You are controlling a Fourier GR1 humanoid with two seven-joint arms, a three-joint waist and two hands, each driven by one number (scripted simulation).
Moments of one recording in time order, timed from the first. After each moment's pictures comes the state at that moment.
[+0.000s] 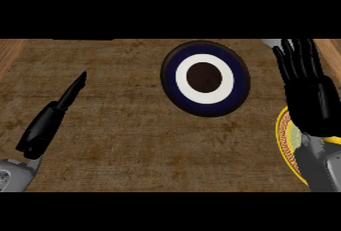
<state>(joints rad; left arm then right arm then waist) -0.21 0.63 -0.33 -1.54 0.09 0.14 -0.11 -0.32 -0.34 0.10 -1.69 -0.41 -0.18 -0.09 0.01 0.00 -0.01</state>
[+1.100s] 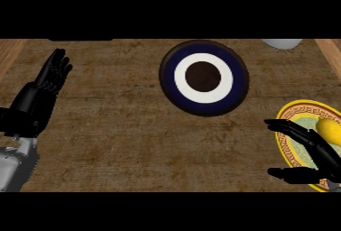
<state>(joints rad) -0.27 0.51 -0.15 -1.59 0.28 0.17 0.05 -0.04 -0.64 0.27 -1.33 0.11 -0.07 -0.75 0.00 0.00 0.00</state>
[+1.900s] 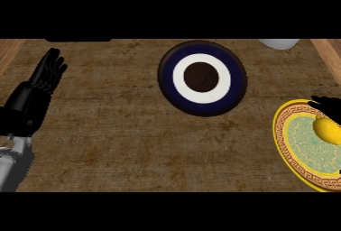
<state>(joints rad) -0.26 0.51 -0.10 -1.58 0.27 0.13 0.05 -0.02 -1.06 0.23 -1.62 0.44 0.04 -0.15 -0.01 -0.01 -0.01</state>
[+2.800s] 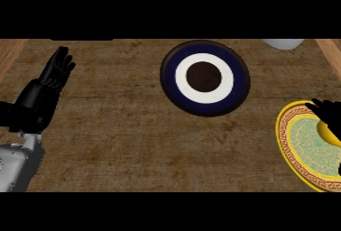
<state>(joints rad) -0.29 0.43 -0.08 -1.57 0.20 0.10 0.07 -0.13 -0.95 0.31 -1.58 0.76 0.32 0.23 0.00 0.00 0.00</state>
